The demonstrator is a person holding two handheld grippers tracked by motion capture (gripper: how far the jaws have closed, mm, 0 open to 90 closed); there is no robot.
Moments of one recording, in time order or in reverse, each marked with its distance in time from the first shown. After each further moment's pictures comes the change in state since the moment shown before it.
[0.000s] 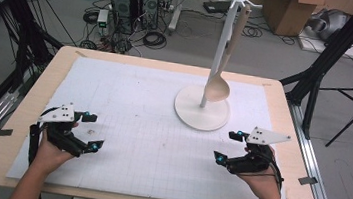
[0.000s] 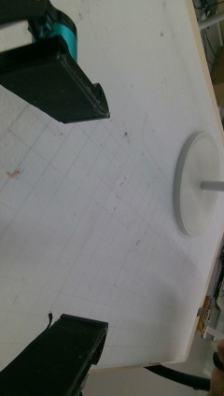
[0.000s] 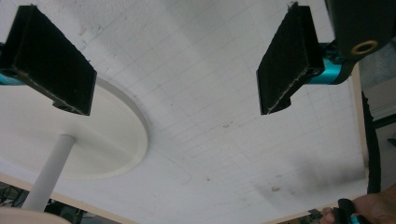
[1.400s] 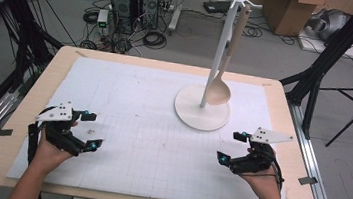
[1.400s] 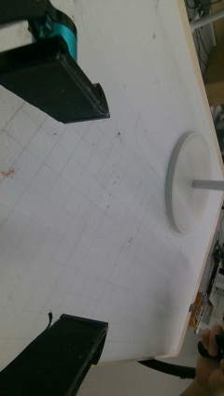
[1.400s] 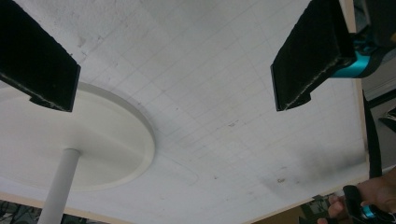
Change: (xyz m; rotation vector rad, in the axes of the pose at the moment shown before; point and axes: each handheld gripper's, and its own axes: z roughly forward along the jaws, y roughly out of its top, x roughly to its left) left arm 0.001 0.002 -0.004 -0.033 -0.009 0.000; right arm -0.011 -0.012 0.002 -0.021 0.004 0.095
